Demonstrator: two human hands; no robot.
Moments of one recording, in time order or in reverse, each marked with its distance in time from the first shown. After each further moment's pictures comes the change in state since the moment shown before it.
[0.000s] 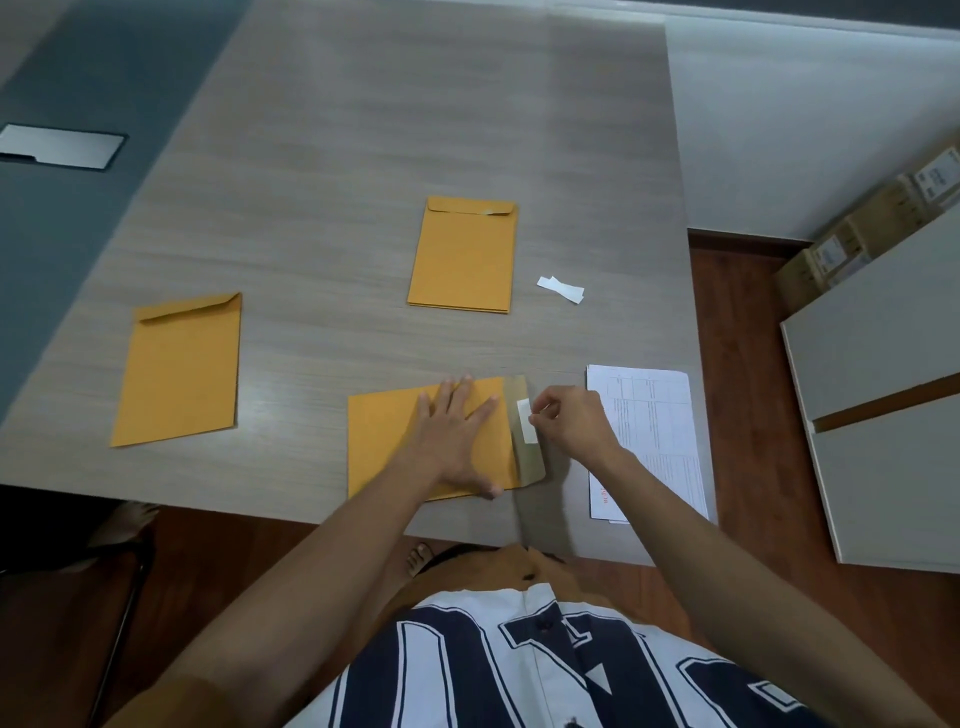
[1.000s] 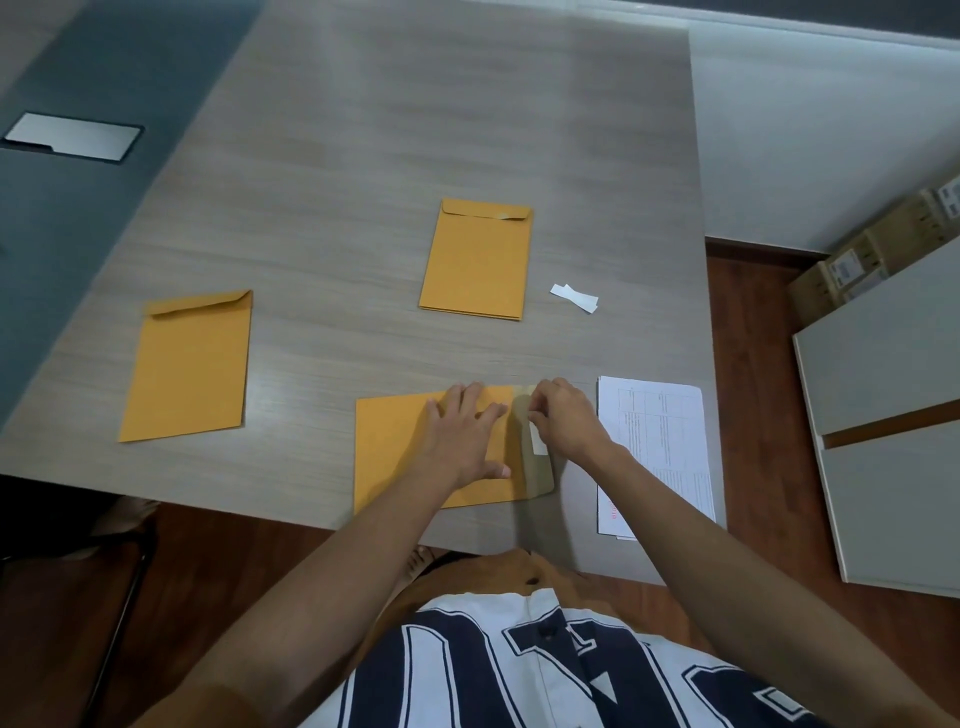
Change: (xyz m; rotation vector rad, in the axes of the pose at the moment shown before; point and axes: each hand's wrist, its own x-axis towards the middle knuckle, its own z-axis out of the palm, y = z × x) left_hand 0.005 0.007 -0.003 0.000 0.169 -0.062; right_hand 0.024 -0.014 0.012 -0.219 -0.051 -0.207
